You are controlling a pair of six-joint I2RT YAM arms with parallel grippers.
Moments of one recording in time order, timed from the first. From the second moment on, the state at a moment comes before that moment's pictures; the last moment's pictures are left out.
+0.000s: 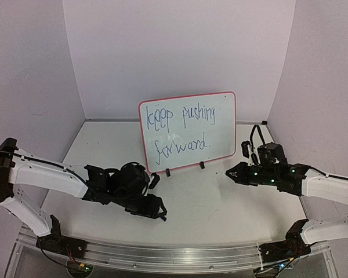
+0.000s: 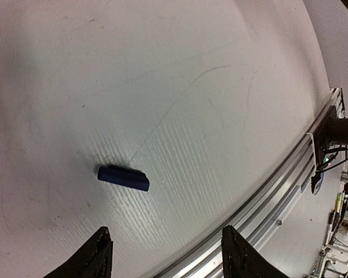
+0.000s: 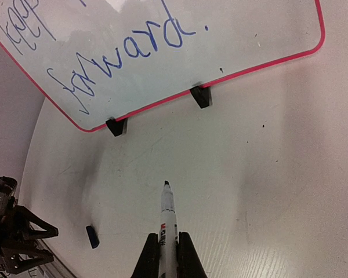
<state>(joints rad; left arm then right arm) -1.17 1.48 0.83 -0.25 0.10 -0.84 0.63 1.08 0.59 -0.13 -0.09 0.64</state>
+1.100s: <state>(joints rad) -1.08 1.86 1.11 -0.42 0.23 -0.91 0.68 1.10 0.56 -0.10 -0.03 0.64</state>
